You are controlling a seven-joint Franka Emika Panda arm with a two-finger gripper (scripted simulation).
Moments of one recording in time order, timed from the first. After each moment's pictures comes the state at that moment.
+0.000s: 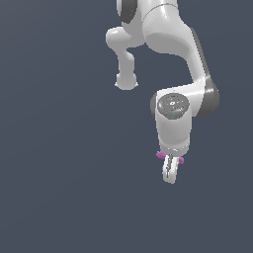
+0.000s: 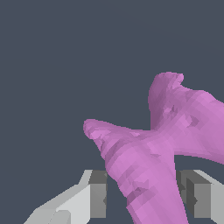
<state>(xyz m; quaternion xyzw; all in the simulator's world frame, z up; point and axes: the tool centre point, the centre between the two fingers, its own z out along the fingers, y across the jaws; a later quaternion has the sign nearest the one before) 0.097 0.185 0.136 -0.55 0.82 0.11 0.10</state>
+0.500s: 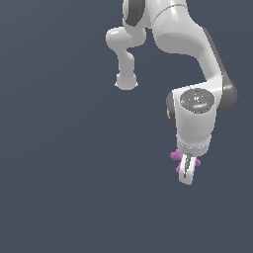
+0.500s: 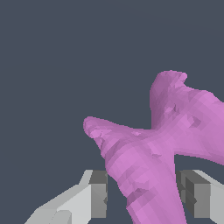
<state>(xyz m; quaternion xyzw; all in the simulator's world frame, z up) 0.111 0.236 0.149 -0.51 0.84 0.10 0.13</state>
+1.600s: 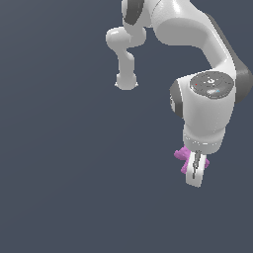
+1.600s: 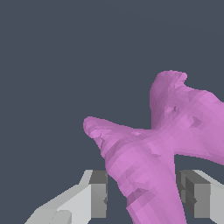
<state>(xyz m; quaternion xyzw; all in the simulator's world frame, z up) 0.130 0.234 0.200 -0.51 0.85 0.09 0.13</state>
